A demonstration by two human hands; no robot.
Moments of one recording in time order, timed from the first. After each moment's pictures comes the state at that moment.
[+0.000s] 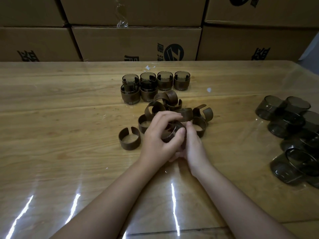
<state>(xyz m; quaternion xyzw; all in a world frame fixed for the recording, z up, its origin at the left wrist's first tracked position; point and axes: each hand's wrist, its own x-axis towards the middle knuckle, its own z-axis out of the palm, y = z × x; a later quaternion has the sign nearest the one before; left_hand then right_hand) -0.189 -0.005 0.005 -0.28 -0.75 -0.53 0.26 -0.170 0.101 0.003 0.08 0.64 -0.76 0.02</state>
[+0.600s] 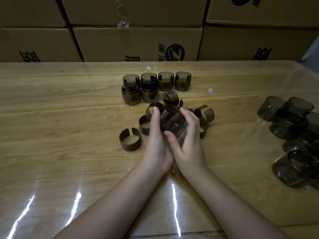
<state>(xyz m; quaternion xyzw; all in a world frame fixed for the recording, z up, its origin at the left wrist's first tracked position) -0.184 0.012 0.022 0.01 -0.35 -0.93 -0.13 -0.168 0.095 -0.008 -0.12 0.81 -0.49 -0.30</state>
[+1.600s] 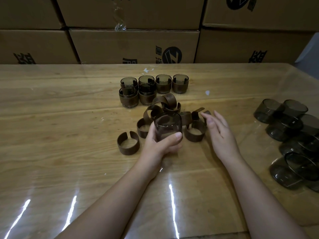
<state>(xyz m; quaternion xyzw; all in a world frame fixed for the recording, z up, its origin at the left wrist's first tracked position) -0.193 -0.007 -0.006 -0.08 -0.54 -0.83 -0.12 -0.195 0.188 -0.009 0.06 0.88 -0.45 -0.15</state>
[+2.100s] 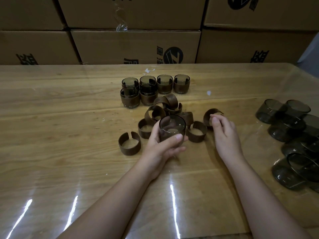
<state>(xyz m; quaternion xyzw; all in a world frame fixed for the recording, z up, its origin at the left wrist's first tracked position) -0.192 -0.009 -0.004 -0.09 -0.49 -0.85 -0.17 -0.197 0.191 -0.013 0.12 0.86 -0.46 -0.18</state>
